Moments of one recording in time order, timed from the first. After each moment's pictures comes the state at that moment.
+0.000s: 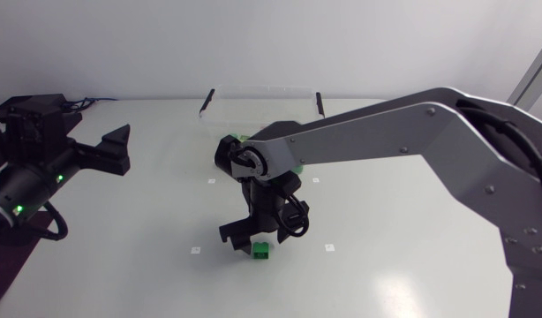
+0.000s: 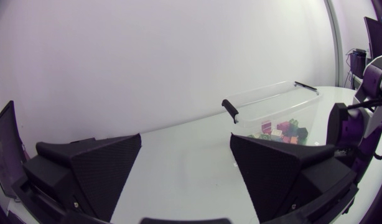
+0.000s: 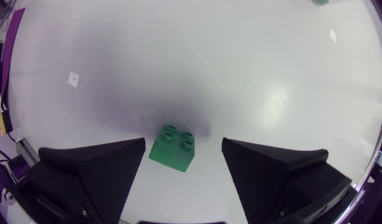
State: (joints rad) left arm -0.11 0.94 0.48 0.32 -0.07 0.25; right arm 0.83 2.14 1.50 -0.92 -0.06 0.45
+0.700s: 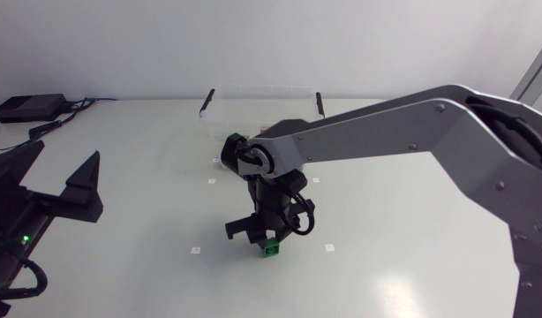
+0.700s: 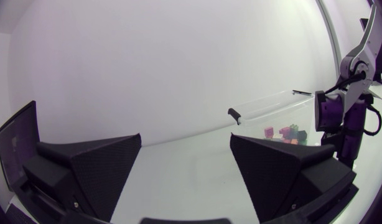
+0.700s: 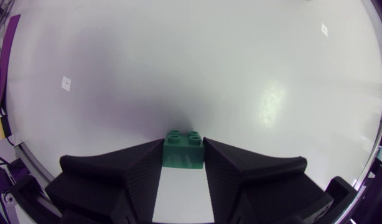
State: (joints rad) left arm -0.08 0.46 0.23 0.25 -0.07 0.27; right arm 0.80 2.12 1.47 -0.92 -0.04 0.45
